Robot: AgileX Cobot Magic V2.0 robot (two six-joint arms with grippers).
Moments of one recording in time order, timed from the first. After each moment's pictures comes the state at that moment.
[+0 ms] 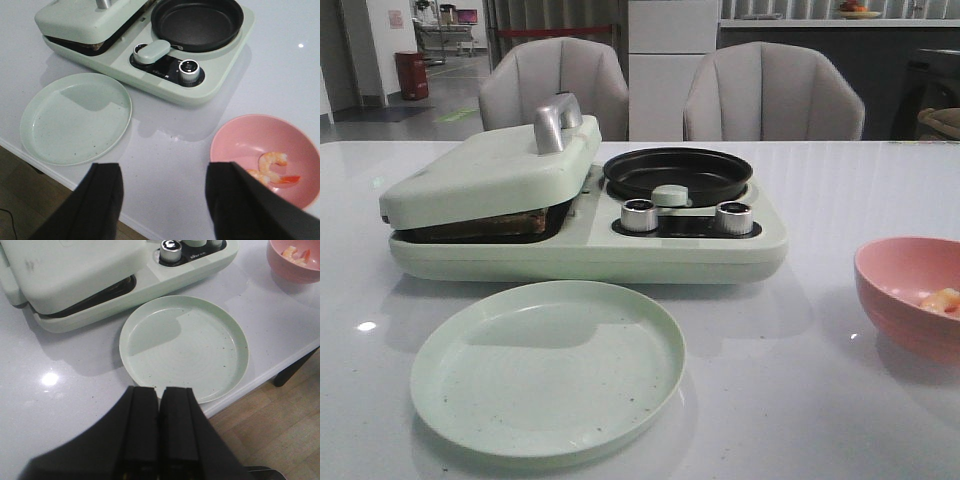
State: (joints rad) left arm -0.36 0.61 -0.54 -0.40 0.67 0.39; right arm 0.43 0.63 -0.63 0.10 0.63 0.01
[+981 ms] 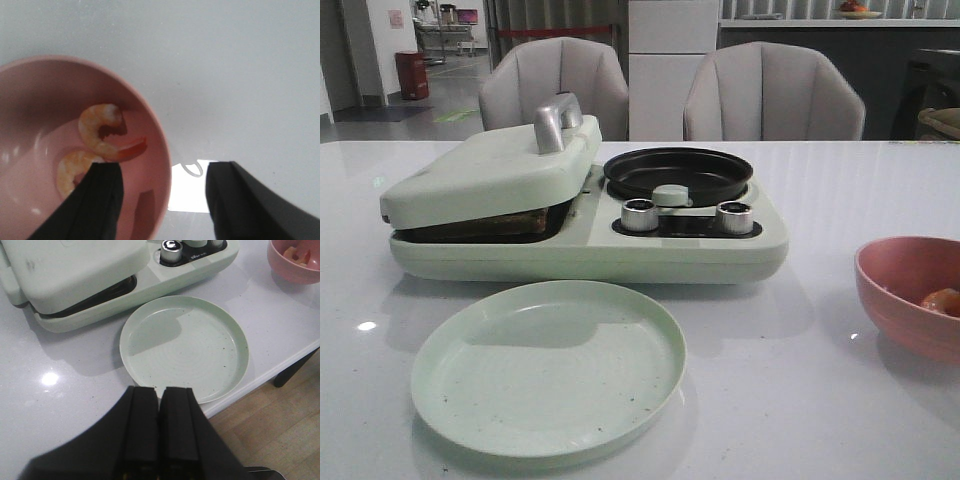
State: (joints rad) left arm -0.36 0.61 -0.54 -0.40 0.67 0.39; right arm -0.07 1.54 -0.94 0.00 0.66 0.02
